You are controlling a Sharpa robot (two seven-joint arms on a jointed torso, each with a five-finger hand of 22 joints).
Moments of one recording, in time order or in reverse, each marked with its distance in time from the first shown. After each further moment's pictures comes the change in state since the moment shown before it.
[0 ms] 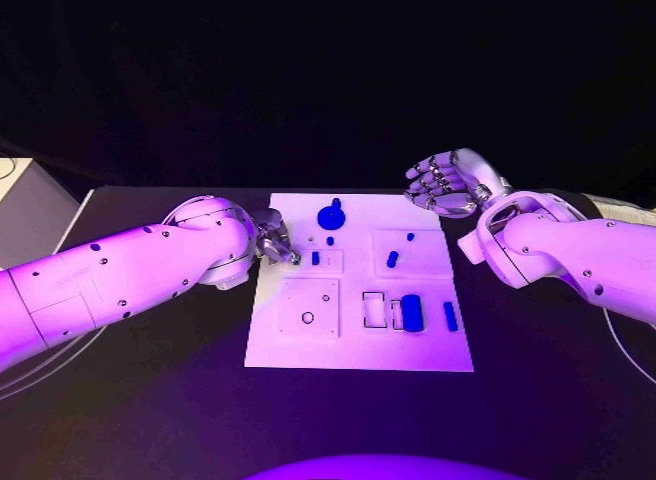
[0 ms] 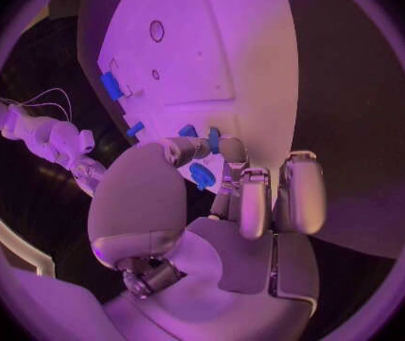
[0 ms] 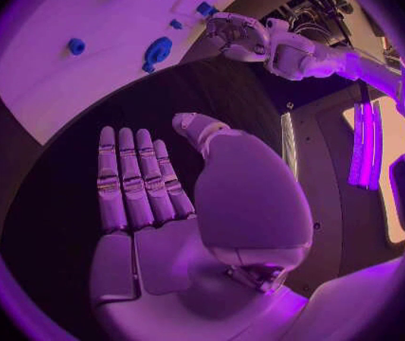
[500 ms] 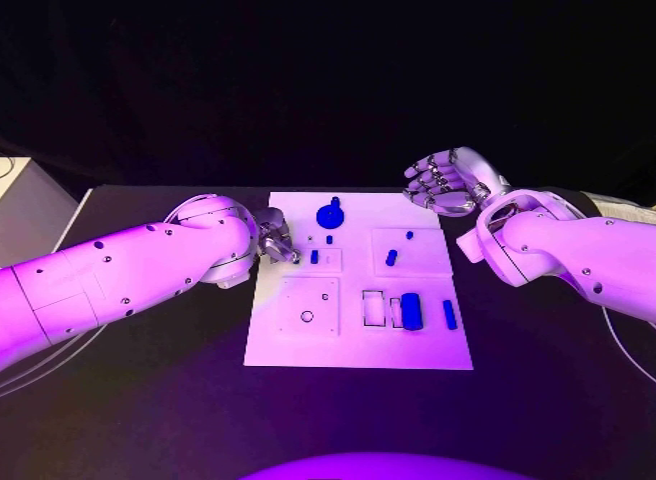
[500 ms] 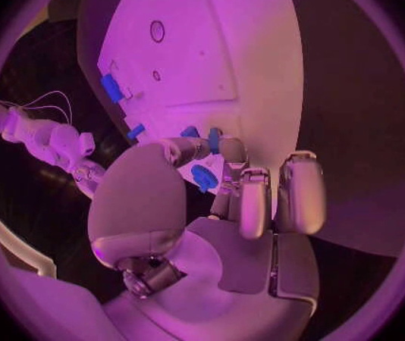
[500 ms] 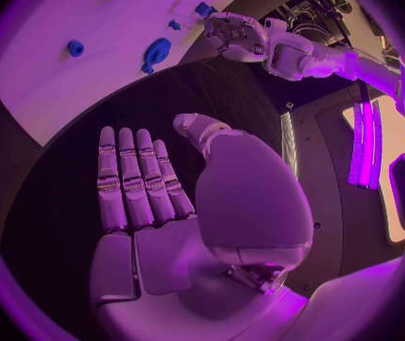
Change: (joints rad) left arm 0.008 0.012 -0.015 -0.009 -0.001 0.005 0.008; left_hand -0.004 0.004 0.003 0.003 0.000 0.002 -0.002 0.006 0.002 0.000 0.000 0.000 -0.005 0.000 0.000 0.000 0.000 0.000 0.000 0.000 0.000 0.000; right arm 0.000 0.000 0.000 0.002 0.002 0.004 0.001; right_hand -0.010 -0.001 0.001 0.010 0.020 0.004 0.004 -0.004 -0.002 0.000 0.000 0.000 0.000 0.000 0.000 0.000 -0.006 0.000 0.000 0.000 0.000 0.000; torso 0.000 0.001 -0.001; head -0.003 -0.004
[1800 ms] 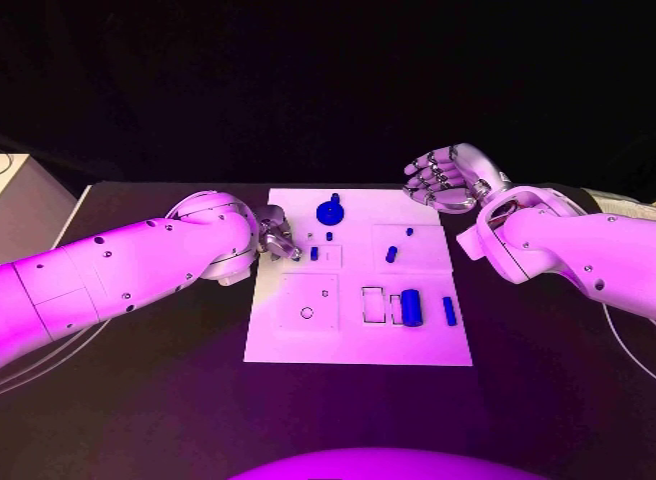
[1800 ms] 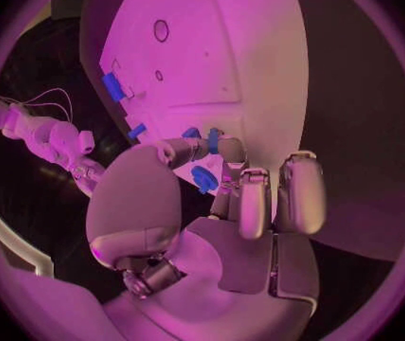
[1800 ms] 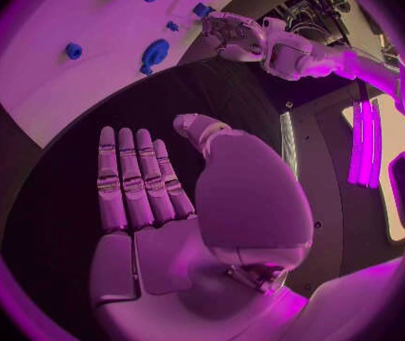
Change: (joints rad) left arm 0.002 0.005 -0.003 -0.004 0.024 0.002 -0.003; left_hand -0.076 -0.024 0.068 -0.078 -0.011 0.002 -0.010 0.008 -0.011 0.008 -0.010 -0.003 -0.005 0.004 -0.004 0.000 0.000 0.000 0.000 0.000 0.000 0.000; right arm 0.000 -0.006 0.000 0.009 0.004 0.003 0.000; right_hand 0.000 0.000 0.000 0.005 0.013 0.003 -0.003 -0.004 -0.002 0.000 0.000 0.000 0.000 0.000 0.000 0.000 -0.004 0.000 0.000 0.000 0.000 0.000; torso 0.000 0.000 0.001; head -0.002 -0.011
